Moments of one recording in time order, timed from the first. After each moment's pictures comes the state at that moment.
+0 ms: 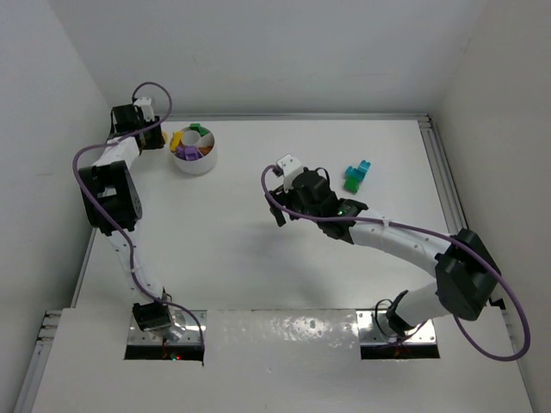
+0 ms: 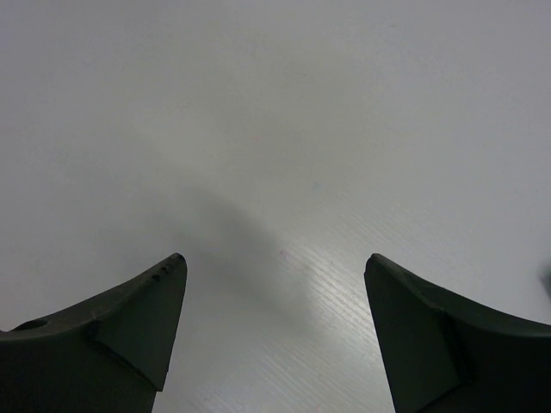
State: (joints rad) left arm 0.26 2.18 1.72 -0.21 0.22 0.12; right arm 0.81 1.45 0.93 -0.02 0.16 0.05
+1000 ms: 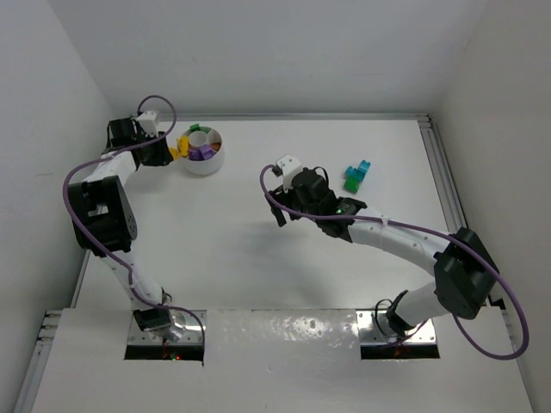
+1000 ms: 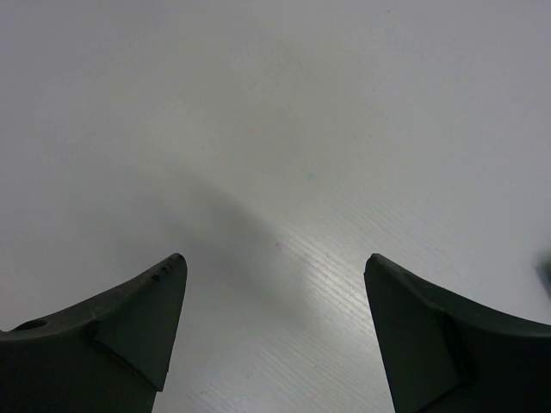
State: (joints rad) left arm 0.26 1.91 1.39 -0.23 0.41 0.18; right arm 0.81 1.46 0.95 -0.07 0.18 0.06
